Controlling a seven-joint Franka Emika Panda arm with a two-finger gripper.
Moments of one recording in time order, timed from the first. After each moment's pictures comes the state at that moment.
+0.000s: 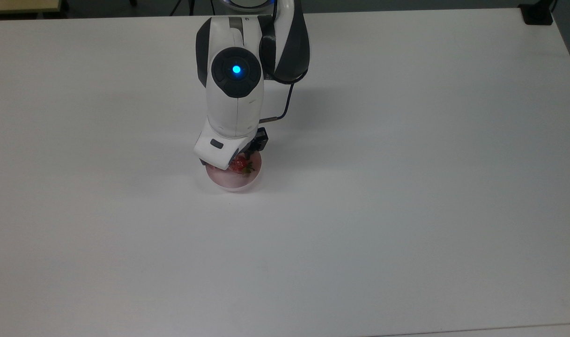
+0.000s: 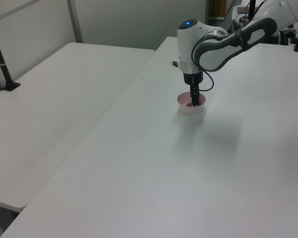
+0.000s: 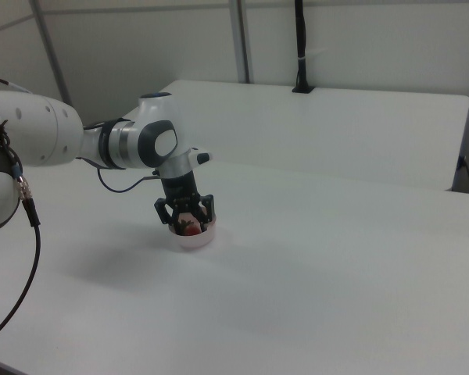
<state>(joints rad) 0.05 0.51 0.00 -1.63 -0.15 2.06 -0.23</state>
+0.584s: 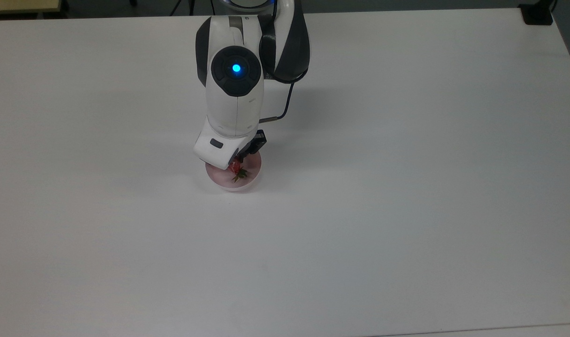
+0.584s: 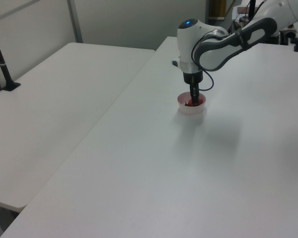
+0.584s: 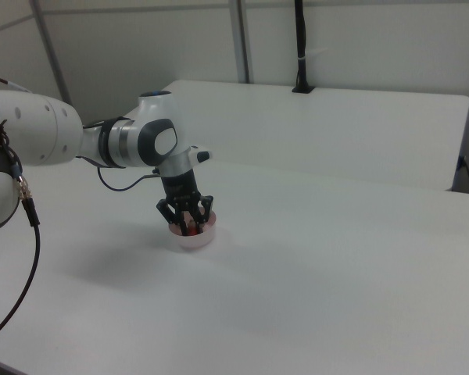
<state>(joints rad) 0.05 0.51 0.00 -1.62 -0.15 2.06 -0.23</state>
